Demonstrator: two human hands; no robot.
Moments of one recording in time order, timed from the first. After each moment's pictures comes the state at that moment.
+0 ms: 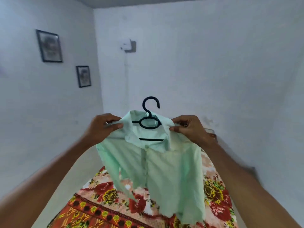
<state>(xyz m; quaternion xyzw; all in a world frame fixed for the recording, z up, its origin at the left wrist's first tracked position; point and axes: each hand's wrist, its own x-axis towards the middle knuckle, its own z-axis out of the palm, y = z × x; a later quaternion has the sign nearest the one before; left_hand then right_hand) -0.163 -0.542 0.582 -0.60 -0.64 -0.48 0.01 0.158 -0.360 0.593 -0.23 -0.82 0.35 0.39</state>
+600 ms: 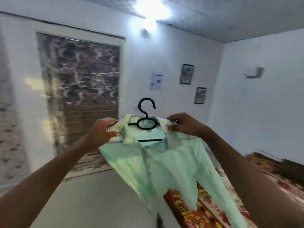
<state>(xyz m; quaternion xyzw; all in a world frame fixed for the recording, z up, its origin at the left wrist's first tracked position) -0.115 -1.191 0.618 -0.37 -0.84 -0.33 0.22 -0.039 -0.820 0.675 0.17 -0.94 0.26 0.15</state>
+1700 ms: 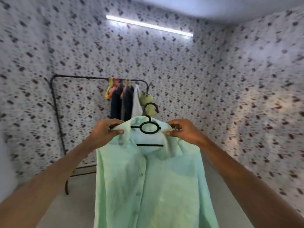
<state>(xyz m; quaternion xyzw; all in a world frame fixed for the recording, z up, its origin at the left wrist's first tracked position) 0.392 -2.016 0.607 0.39 -0.79 -0.16 0.44 0.036 -1.980 0.631 0.75 -0.53 0.37 -0.13</state>
